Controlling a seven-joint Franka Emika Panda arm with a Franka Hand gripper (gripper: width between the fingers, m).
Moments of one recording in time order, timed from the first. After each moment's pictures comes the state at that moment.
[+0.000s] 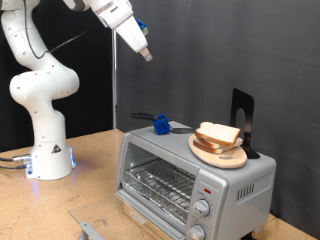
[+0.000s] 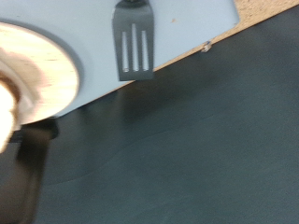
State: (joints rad) arm 0.29 -0.64 -0.18 -2.40 0.55 2.04 -0.33
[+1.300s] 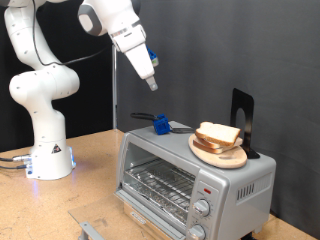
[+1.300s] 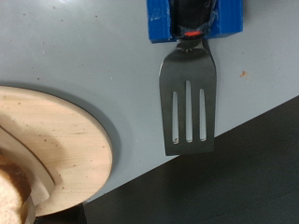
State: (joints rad) arm 0.28 -0.55 -0.06 -2.53 0.41 2.29 -0.24
